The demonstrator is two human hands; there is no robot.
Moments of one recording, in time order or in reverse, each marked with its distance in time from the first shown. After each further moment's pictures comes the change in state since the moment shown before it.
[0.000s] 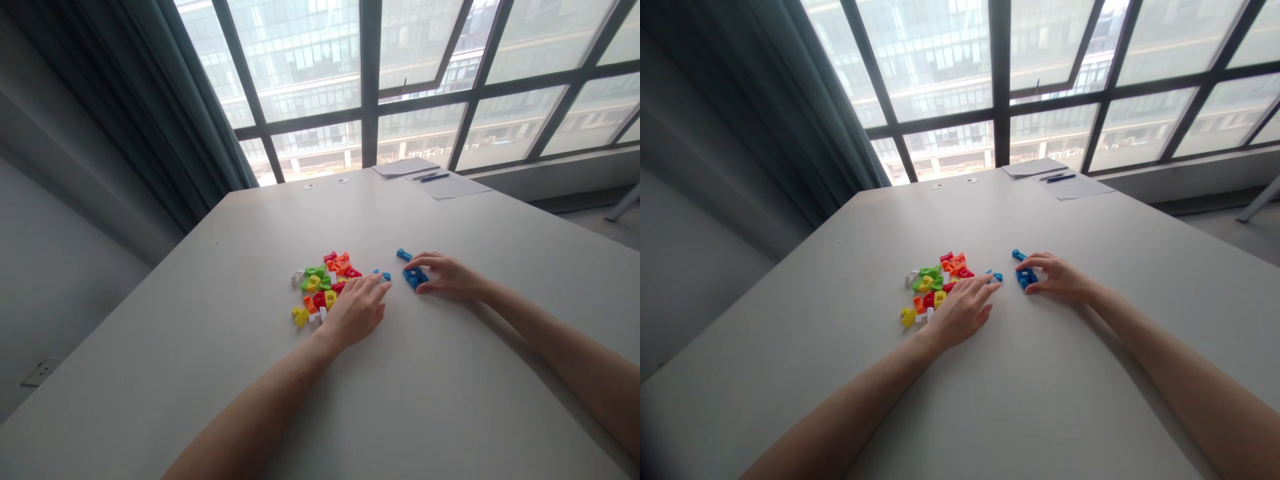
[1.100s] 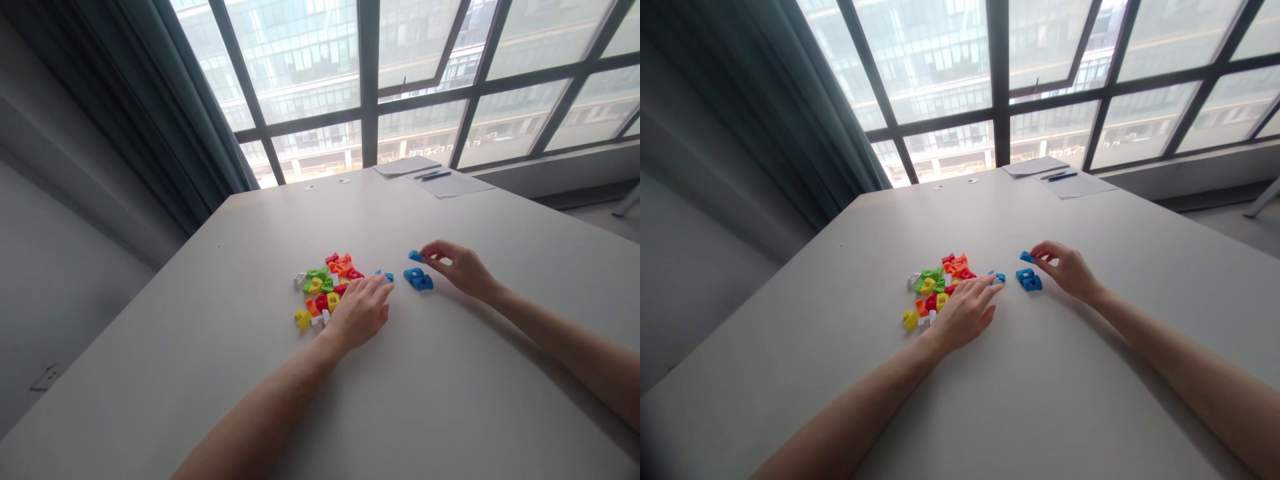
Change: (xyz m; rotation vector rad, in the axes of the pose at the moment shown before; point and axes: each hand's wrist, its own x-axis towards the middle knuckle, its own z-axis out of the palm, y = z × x) left_hand 0.000 -0.001 0.002 -0.019 0.036 0.001; right_hand 0.003 -0.006 0.006 0.018 0.387 0.093
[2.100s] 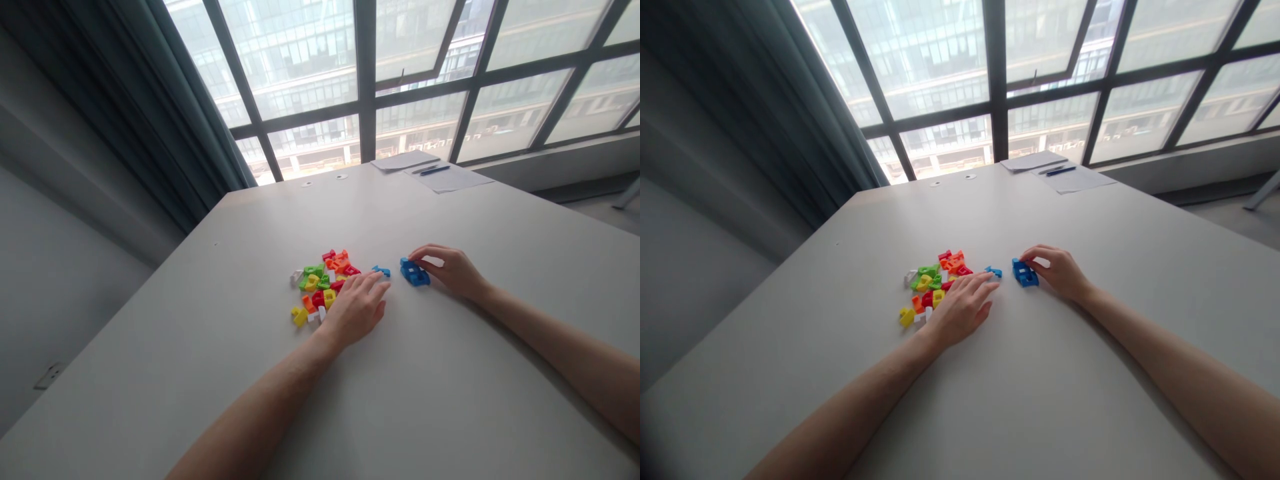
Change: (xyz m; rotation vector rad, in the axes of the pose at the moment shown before) left_hand 0.000 0.000 0.002 0.005 -0.004 0.020; right_hand -0.004 -0.003 0.008 -0.003 -0.049 -0.105
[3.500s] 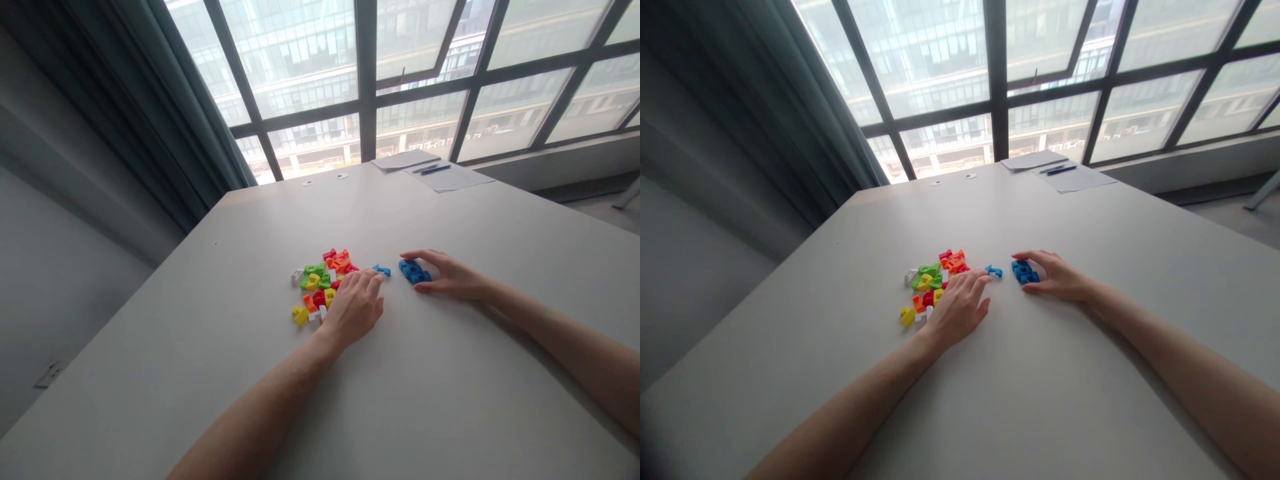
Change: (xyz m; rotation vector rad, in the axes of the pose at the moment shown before) left_hand 0.000 0.005 -0.003 0.025 0.033 -0.089; right_hand -0.004 0.005 -0.009 -0.075 -0.359 0.018
